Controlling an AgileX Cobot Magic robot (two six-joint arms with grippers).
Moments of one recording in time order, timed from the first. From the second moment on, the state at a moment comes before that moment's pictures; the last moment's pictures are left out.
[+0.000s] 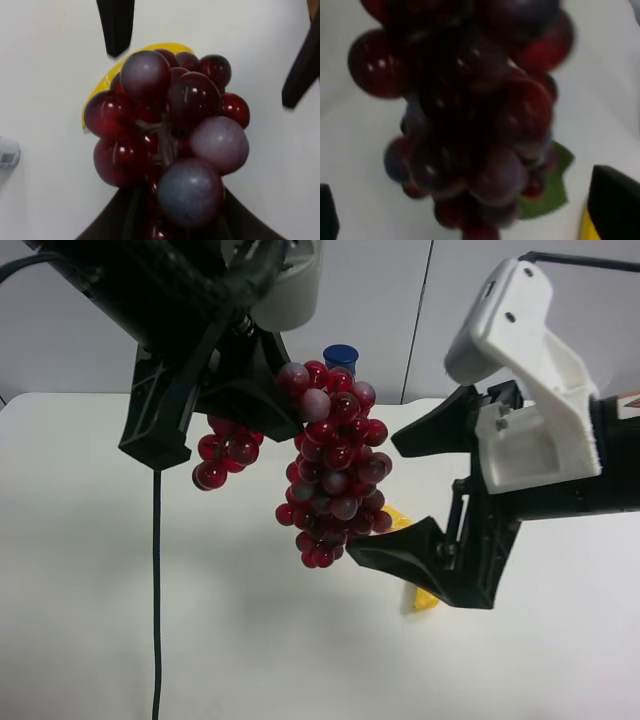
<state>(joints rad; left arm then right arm) -0.84 1.43 -1.37 -0.26 0.98 0.93 0.72 1.06 -0.61 0.77 0.34 -1.12</state>
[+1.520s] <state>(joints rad) -0.83 1.43 -1.37 -0.41 0.94 0.98 0.73 1.19 -0.61 1.24 0.26 -1.65</state>
